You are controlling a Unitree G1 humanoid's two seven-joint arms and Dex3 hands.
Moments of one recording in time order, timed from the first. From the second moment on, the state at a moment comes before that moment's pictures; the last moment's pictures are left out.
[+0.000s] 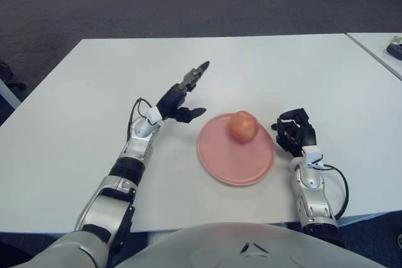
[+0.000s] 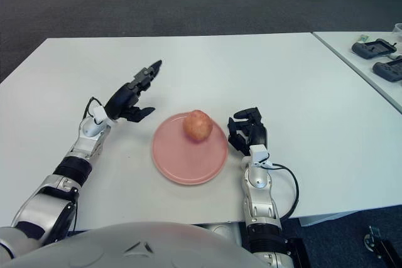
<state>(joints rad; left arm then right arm) -0.33 0.19 -0.13 0.58 -0.10 -0.81 -0.42 0.14 -0.01 -0.08 0.16 -0.10 -0.30 -0.19</state>
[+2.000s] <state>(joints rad) -0.13 -0.07 0.22 0.59 -0.14 -0.53 0.09 0.12 -0.01 -0.09 0.19 -0.10 -0.31 -0.19</state>
